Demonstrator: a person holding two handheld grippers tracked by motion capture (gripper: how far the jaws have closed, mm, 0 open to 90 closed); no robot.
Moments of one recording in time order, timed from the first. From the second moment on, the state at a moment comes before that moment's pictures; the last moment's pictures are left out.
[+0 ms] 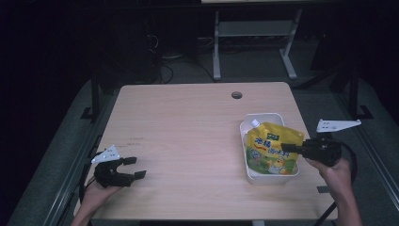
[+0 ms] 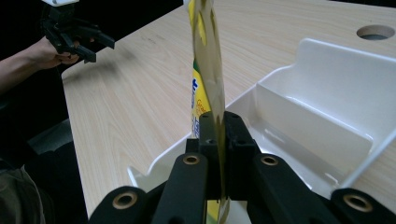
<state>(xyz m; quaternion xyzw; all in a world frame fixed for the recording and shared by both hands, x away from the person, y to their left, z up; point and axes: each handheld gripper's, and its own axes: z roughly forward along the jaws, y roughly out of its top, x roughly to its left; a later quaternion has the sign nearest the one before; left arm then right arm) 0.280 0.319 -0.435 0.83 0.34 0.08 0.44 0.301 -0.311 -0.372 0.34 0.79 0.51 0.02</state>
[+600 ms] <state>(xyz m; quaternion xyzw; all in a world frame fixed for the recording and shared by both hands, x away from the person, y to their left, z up) 0.281 0.318 -0.436 0.83 0.34 0.08 0.44 0.296 -0.322 -0.385 0.35 0.78 0.51 0.02</state>
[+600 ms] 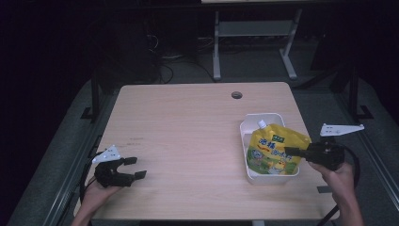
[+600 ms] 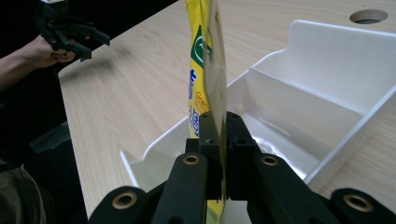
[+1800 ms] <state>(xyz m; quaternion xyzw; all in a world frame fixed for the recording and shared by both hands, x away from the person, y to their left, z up) 0.280 0.317 -0.435 0.83 0.34 0.08 0.44 0.276 -0.330 -0.371 0.38 0.77 0.51 0.04</state>
